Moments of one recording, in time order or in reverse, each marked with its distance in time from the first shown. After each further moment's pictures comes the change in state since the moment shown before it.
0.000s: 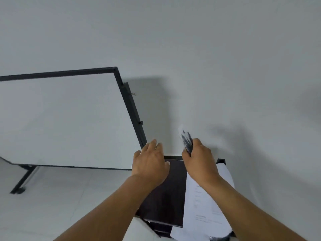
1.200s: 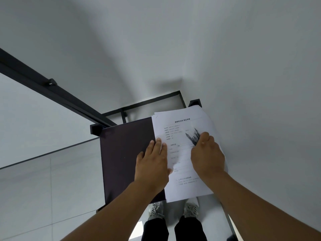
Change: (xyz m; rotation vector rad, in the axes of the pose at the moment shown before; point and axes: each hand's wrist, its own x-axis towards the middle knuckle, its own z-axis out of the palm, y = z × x) left_hand 0.055 0.045 0.245 0.098 -0.478 0.407; right_hand -0.035 0.227 0.121 -0.428 -0.091 0.611
